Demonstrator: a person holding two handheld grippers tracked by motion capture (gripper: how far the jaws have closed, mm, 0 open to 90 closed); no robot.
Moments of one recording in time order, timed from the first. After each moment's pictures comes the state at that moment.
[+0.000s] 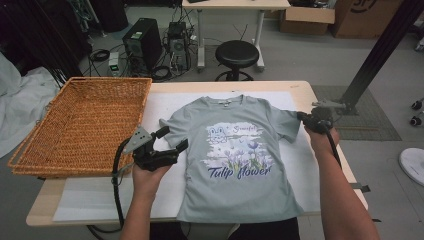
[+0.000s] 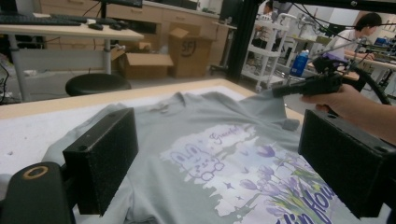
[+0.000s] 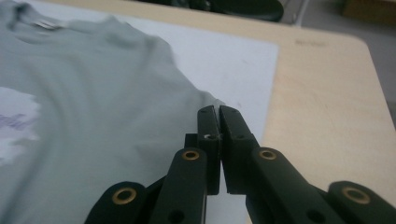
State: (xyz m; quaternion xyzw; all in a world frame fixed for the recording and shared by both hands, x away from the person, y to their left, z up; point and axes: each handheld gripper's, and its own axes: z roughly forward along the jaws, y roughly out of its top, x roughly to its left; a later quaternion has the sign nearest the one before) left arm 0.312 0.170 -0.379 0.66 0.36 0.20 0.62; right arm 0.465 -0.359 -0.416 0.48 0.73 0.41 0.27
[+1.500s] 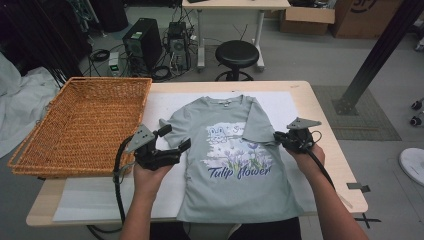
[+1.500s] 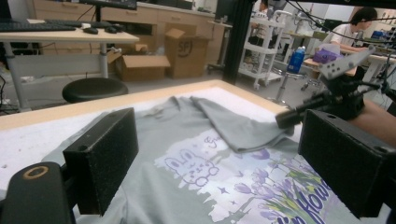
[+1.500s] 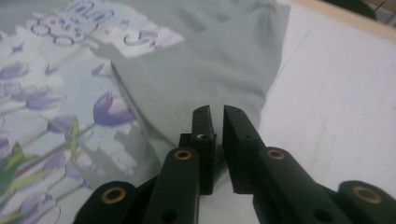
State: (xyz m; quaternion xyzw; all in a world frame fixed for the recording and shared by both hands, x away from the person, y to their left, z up) left arm 0.311 0.165 -0.370 0.67 0.35 0.21 0.62; right arm 0.402 -0.290 -0.431 0.37 0.82 0.39 0.22
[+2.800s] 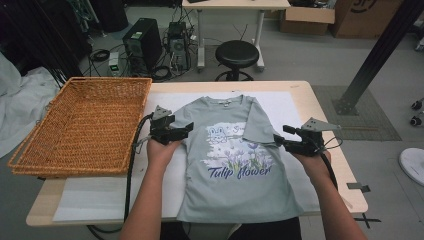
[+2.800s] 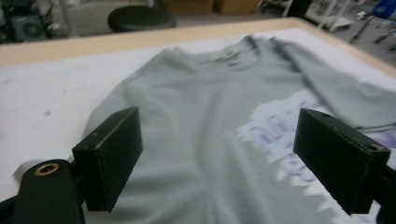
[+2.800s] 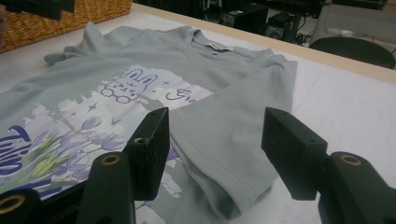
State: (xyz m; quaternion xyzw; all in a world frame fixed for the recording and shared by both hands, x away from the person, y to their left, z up) left arm 0.419 0.157 -0.416 0.71 0.48 0.20 0.48; right arm 0.379 -0.305 -0.405 0.34 0.77 0.50 0.21
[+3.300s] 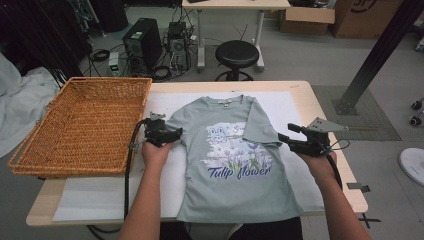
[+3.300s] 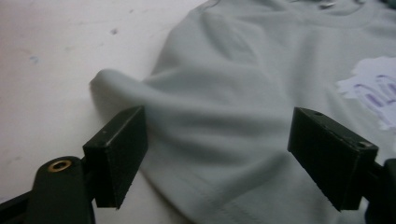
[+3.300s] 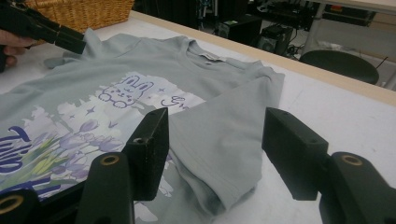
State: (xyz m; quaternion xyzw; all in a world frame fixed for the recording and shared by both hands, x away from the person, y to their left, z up) left arm 0.431 0.177 -0.447 0.70 0.56 0.21 0.39; right arm 0.371 -0.314 -0.395 0.33 0.76 0.51 0.23
